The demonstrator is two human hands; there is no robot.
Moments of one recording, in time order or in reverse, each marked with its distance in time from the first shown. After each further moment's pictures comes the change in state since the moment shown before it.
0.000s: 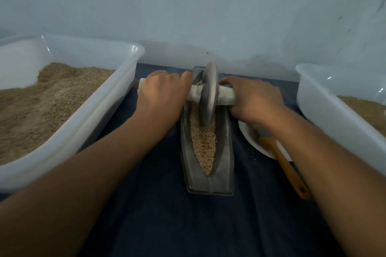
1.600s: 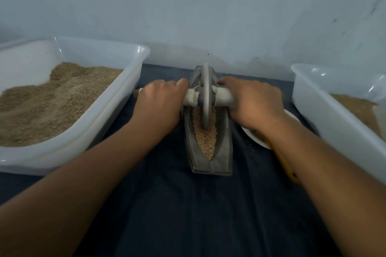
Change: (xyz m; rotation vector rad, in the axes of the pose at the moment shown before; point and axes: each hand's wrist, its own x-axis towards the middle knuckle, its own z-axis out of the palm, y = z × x) left_hand -0.033 -0.008 -0.008 -0.169 0.026 -0.003; right_hand -0.039 -0.021 -0.011 -0.093 0.193 -0.093
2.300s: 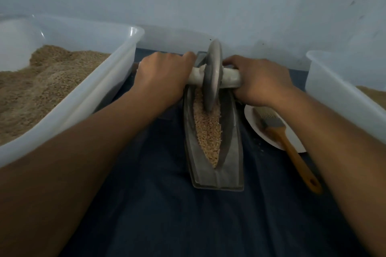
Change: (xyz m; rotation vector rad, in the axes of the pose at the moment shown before) left_hand 0.049 -0.005 0.023 0.048 -0.104 0.016; right_hand 0.045 0.023 0.020 0.079 -0.172 0.049
